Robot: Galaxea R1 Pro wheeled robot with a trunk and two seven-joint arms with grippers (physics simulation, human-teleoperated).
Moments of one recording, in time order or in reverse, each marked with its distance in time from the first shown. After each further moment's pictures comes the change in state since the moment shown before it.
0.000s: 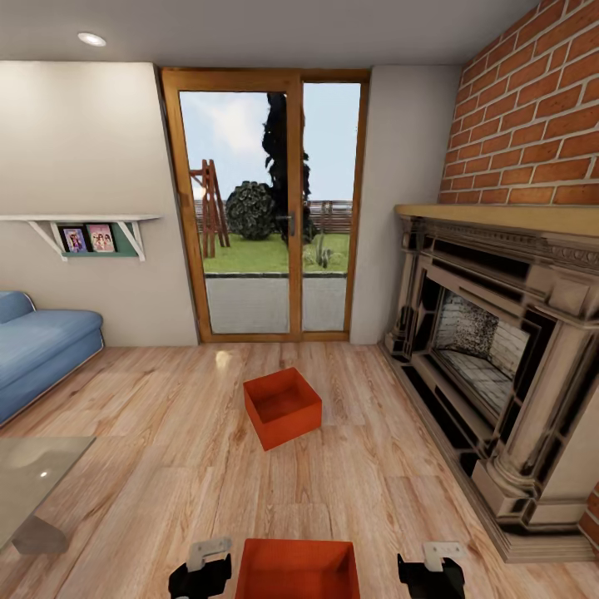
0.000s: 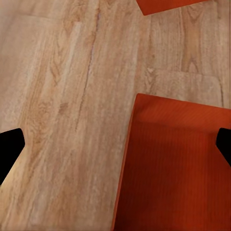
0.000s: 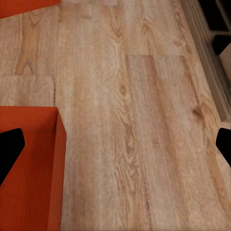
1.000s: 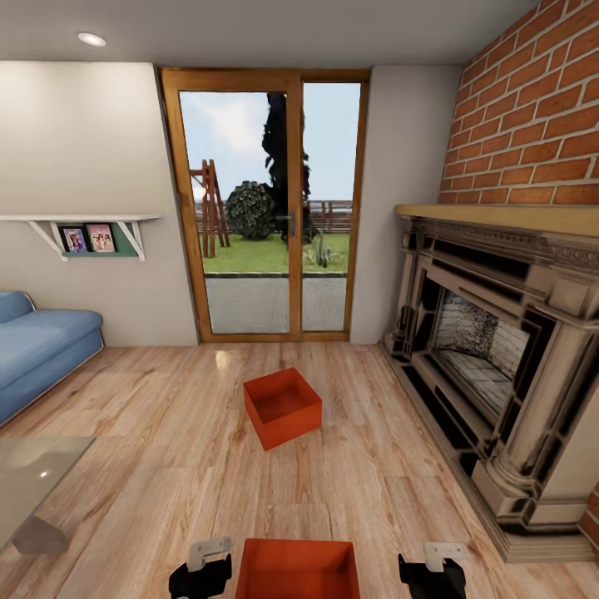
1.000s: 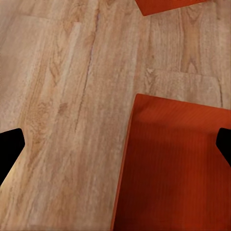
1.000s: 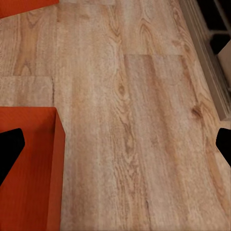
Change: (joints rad) left arm 0.000 -0.001 0.000 0.002 0.001 -0.005 -0.003; right arm 0.000 0.000 -0.006 0.001 0.000 -0.001 -0.003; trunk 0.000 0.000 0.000
